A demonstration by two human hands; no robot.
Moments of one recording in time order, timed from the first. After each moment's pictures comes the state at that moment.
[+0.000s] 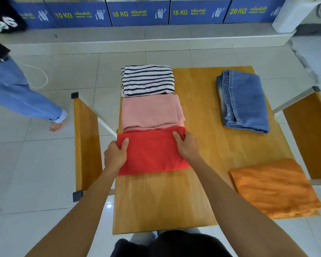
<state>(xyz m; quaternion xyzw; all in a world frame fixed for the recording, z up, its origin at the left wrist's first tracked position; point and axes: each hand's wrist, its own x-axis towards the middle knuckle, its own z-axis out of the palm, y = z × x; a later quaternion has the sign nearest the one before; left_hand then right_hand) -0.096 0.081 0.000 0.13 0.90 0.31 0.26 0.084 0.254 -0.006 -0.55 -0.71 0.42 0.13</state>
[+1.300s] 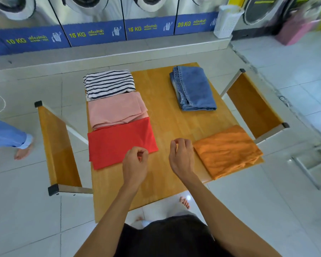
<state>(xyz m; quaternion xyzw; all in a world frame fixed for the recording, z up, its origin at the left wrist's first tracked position) 0.081 0.067 0.030 0.37 0.81 0.42 0.20 0.218 0.161 0.011 -0.59 -0.74 0.19 0.26</state>
